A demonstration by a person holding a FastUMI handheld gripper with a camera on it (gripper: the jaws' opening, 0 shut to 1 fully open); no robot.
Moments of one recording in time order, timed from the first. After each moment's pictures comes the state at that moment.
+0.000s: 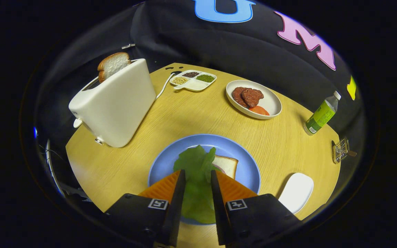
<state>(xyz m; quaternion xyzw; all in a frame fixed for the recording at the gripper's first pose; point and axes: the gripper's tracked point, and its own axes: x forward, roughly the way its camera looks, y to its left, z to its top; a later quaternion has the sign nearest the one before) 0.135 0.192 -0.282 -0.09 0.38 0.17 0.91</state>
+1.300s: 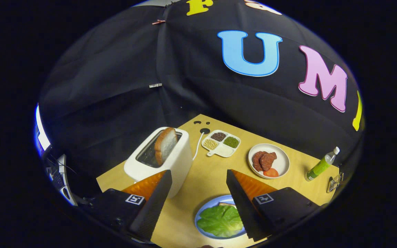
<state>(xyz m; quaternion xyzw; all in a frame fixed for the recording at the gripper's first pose) 0.156 0.318 -0.098 -0.07 0.22 0.26 0.94</state>
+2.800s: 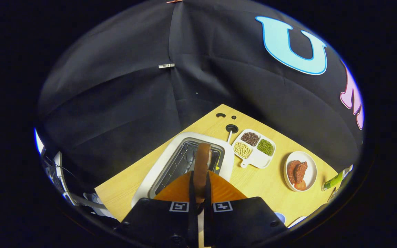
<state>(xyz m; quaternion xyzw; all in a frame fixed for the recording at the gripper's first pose) 0.212 0.447 -0.142 -0.11 0.28 0.27 0.91</state>
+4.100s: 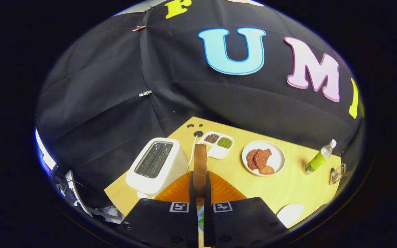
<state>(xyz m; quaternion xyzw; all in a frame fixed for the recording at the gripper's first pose) 0.157 0.261 -0.096 -0.01 0.27 0.22 0.94</state>
